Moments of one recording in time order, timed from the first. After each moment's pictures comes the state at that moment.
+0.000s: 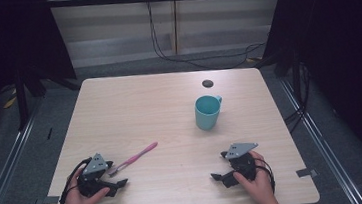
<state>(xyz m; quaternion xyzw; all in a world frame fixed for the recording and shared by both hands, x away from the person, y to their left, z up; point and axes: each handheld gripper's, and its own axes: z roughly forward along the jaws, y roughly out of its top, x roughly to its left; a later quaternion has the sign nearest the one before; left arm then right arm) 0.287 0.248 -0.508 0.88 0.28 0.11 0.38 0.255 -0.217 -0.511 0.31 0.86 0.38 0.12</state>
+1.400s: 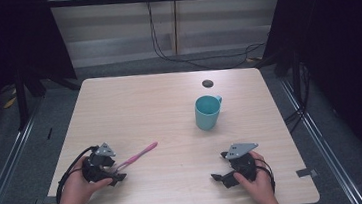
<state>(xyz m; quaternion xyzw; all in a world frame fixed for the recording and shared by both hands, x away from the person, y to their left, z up) 0.316 0.227 -0.480 0.92 0.30 0.05 0.26 0.254 -0.217 -0.511 0.31 0.87 0.38 0.12</state>
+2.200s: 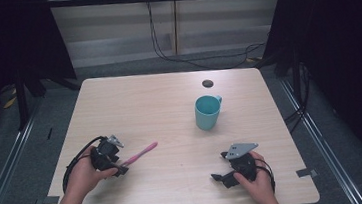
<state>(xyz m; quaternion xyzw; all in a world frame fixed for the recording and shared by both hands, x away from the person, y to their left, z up) 0.339 0.205 -0.470 0.94 0.29 0.02 0.19 0.254 -0.217 -0.511 0.31 0.87 0.38 0.12</state>
